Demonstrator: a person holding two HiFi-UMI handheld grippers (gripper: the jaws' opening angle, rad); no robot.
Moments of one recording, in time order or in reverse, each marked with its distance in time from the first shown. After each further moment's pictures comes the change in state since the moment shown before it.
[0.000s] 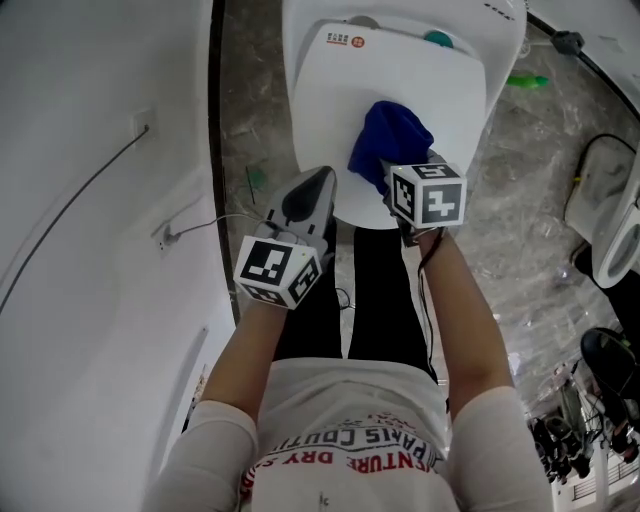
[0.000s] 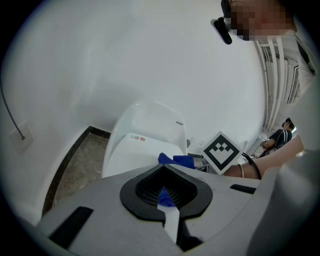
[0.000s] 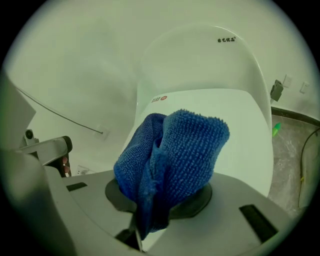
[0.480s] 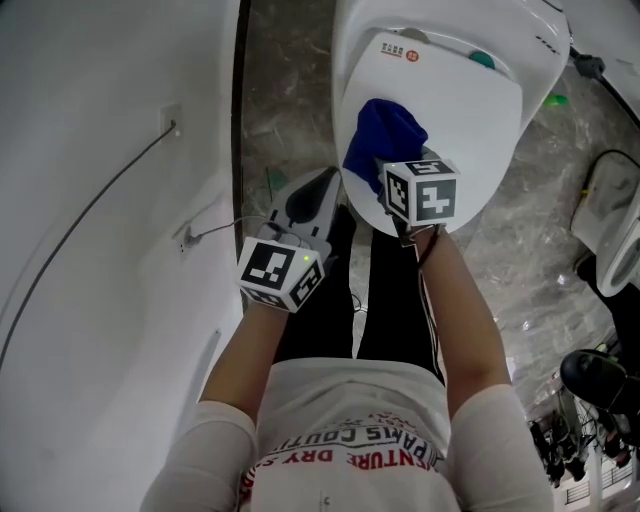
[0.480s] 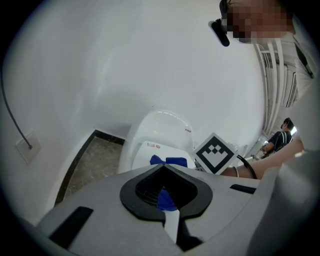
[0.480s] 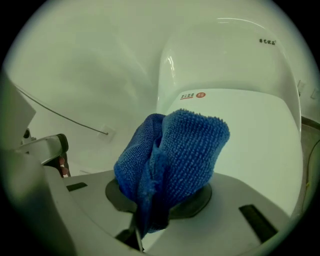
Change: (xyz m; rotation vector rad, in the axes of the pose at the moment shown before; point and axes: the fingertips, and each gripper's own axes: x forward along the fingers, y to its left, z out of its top) left arm -0.037 0.076 0.025 -0.012 -0.027 -0.007; right arm 0.060 0.085 0.033 -0.031 0.021 0.032
